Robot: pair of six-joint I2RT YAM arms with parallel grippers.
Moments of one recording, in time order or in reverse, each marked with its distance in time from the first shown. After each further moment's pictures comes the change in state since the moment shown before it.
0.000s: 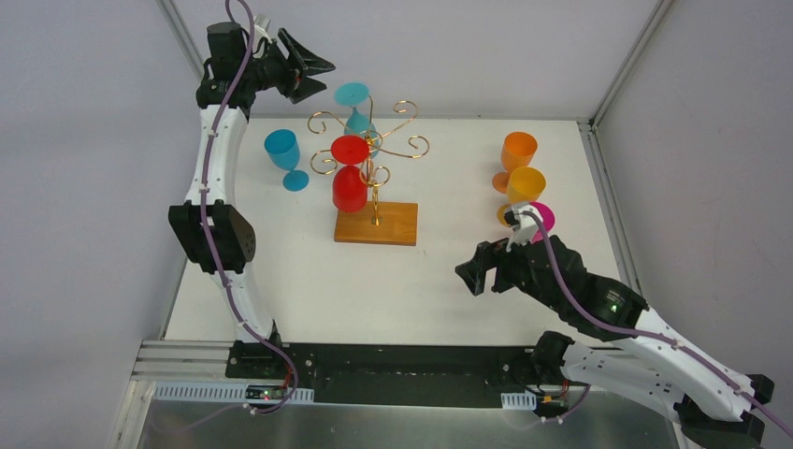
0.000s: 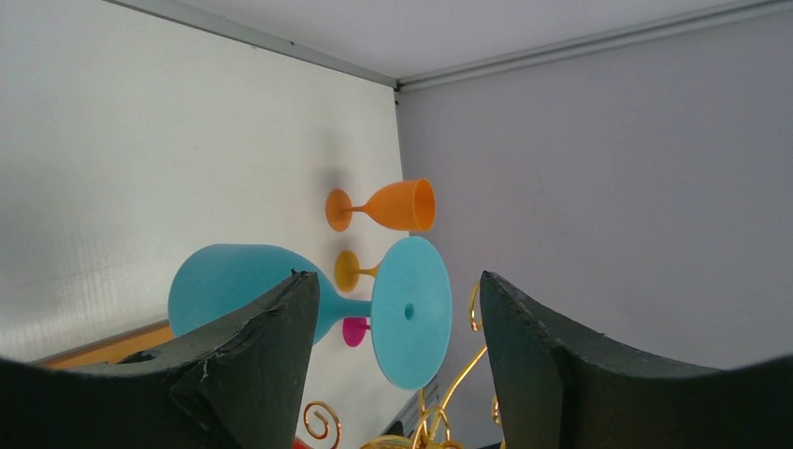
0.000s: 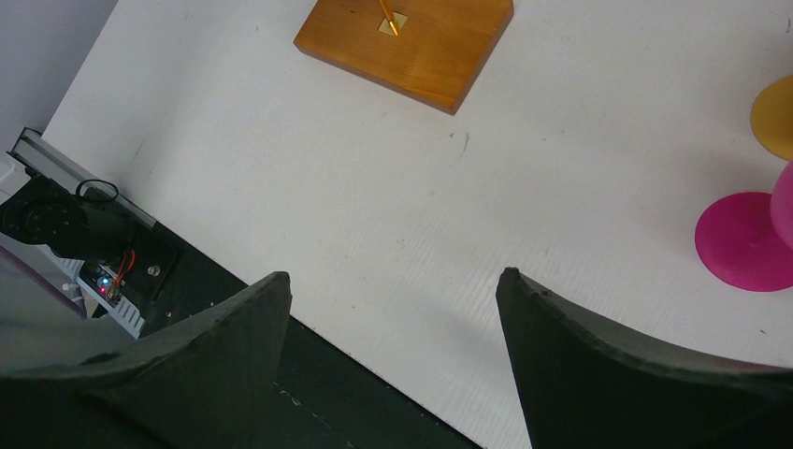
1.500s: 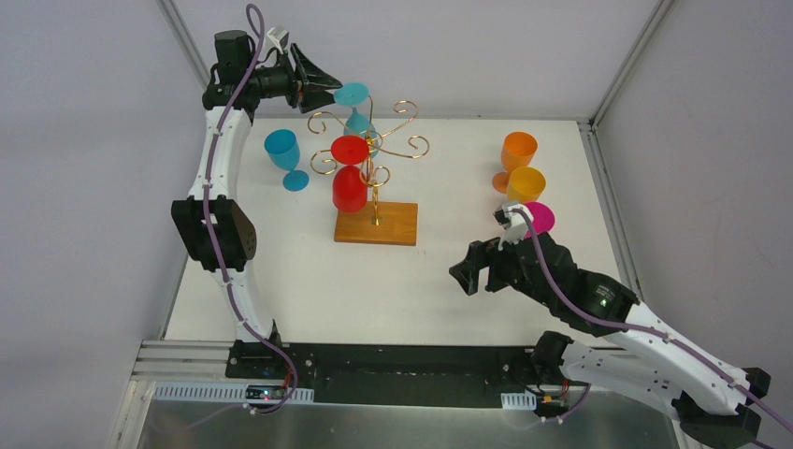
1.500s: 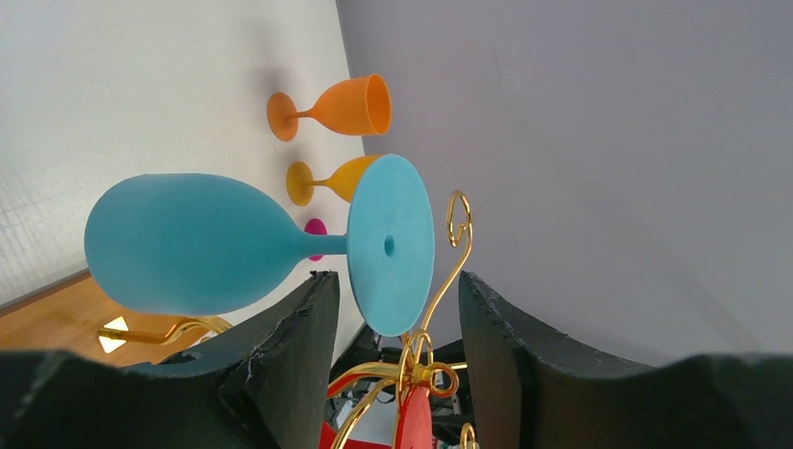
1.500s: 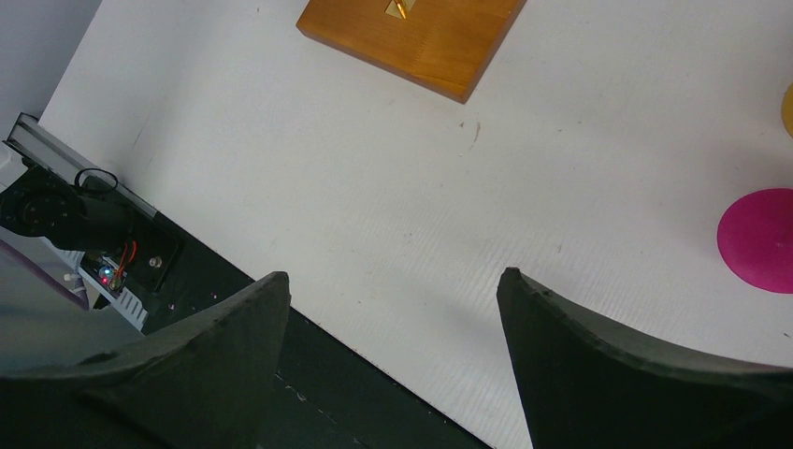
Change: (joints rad) left arm -0.002 0.032 -0.038 0.019 0.284 -0.014; right arm 0.000 0.047 0.000 0.019 -0.027 0.014
